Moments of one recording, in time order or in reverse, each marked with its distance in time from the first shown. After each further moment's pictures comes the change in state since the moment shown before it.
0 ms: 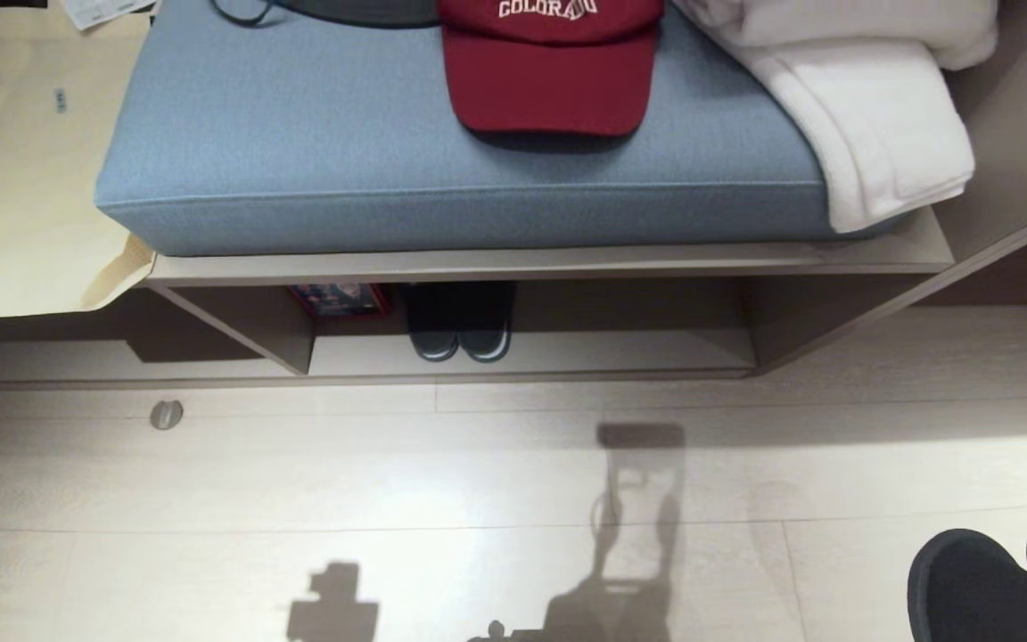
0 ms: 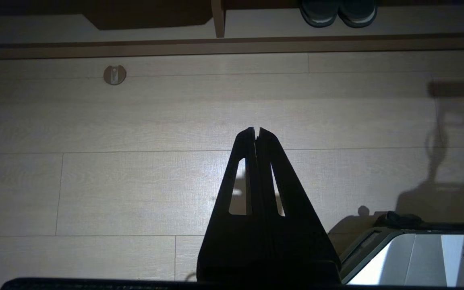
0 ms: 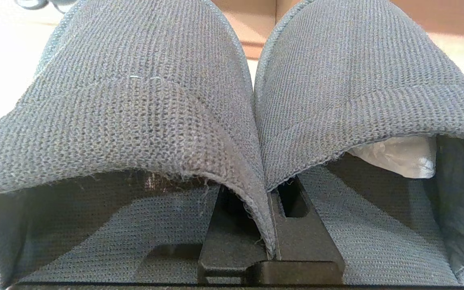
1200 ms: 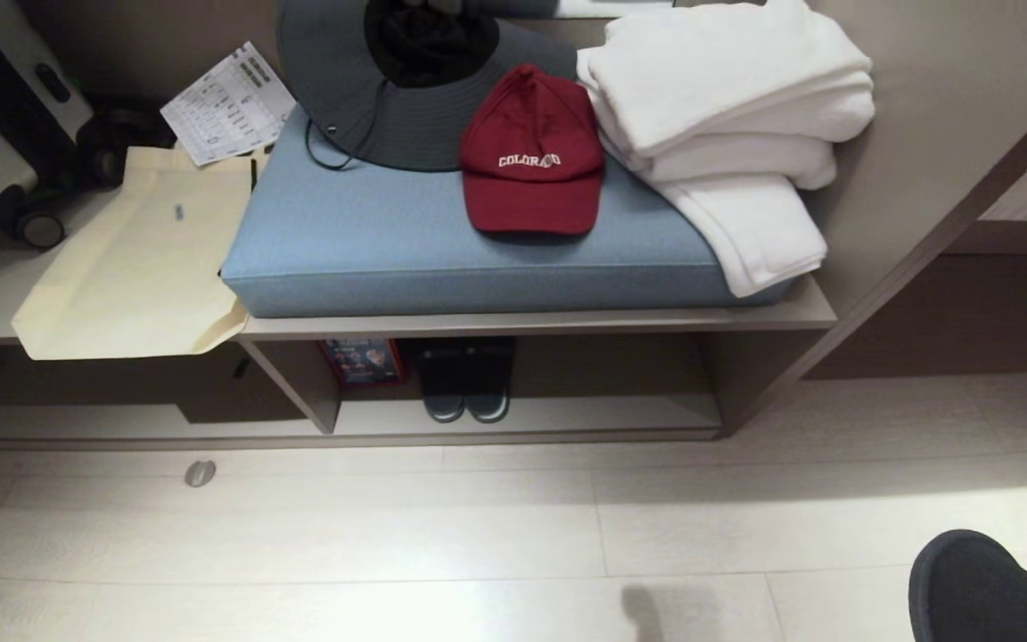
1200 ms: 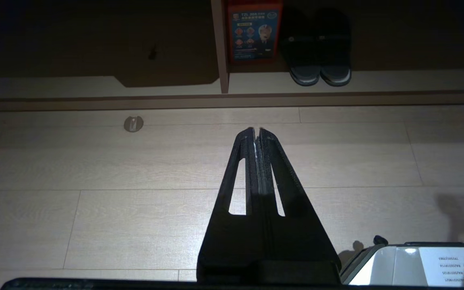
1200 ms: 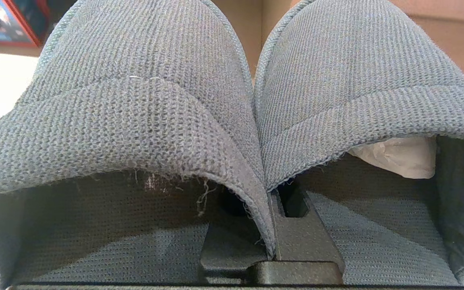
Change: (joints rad) left arm 0.000 0.000 0.000 0.000 0.000 0.002; right arm 0.000 0.000 0.000 0.000 0.000 0.000
